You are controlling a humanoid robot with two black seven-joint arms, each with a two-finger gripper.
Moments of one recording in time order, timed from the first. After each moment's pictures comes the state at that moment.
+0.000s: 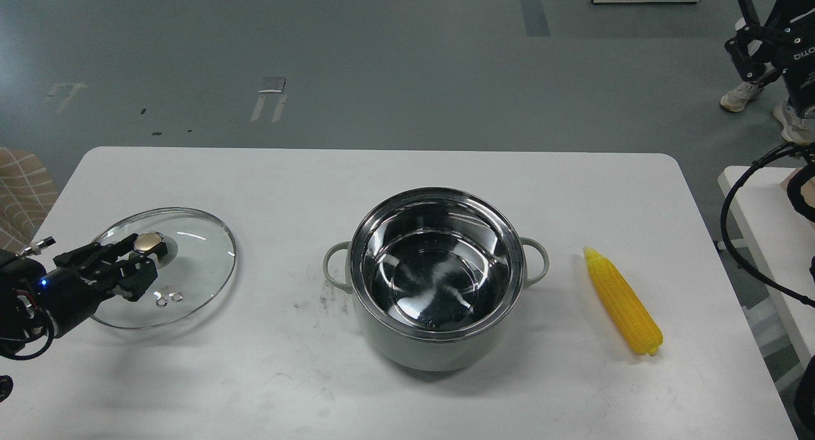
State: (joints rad) left arm -0.12 0.88 -0.77 -1.00 1.77 0.35 -0.49; right arm 0.66 -0.33 1.60 0.89 -0.46 0.49 0.02
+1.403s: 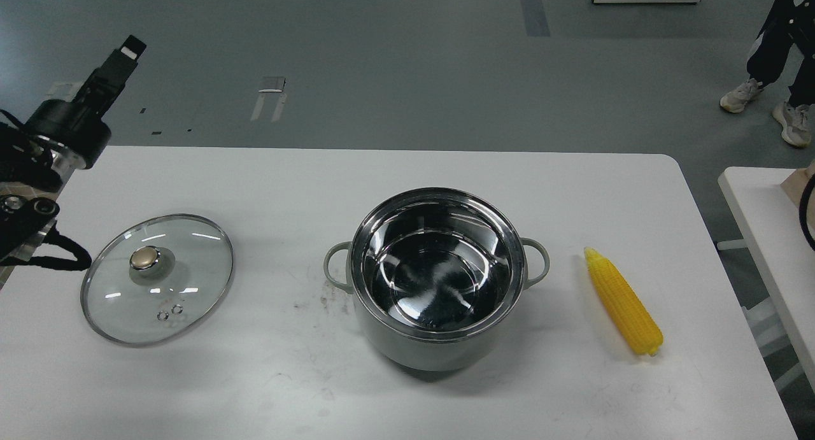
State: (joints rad) left arm -0.61 0.77 -0.79 -0.98 0.97 0.14 -0.49; right arm 0.61 -0.57 1.54 1.08 -0.55 0.49 0.01
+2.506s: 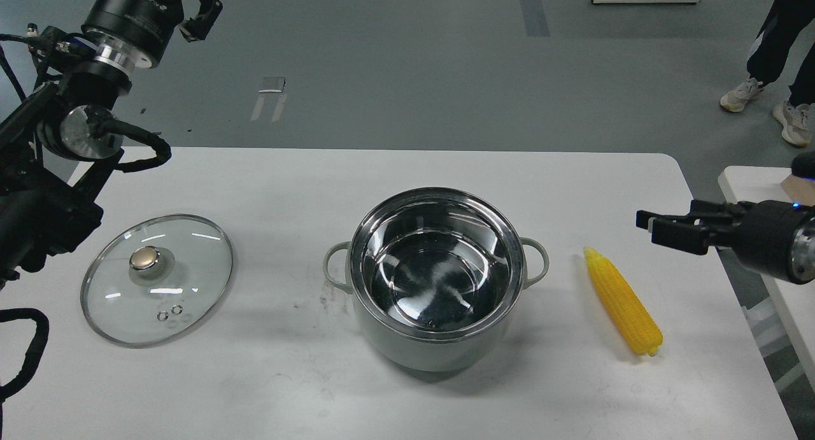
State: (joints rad) left arm -0.82 0.50 -0.98 -0.89 0.13 -0.36 -0.33; right arm 0.39 -1.02 0.90 1.70 -1.65 0.49 0.01
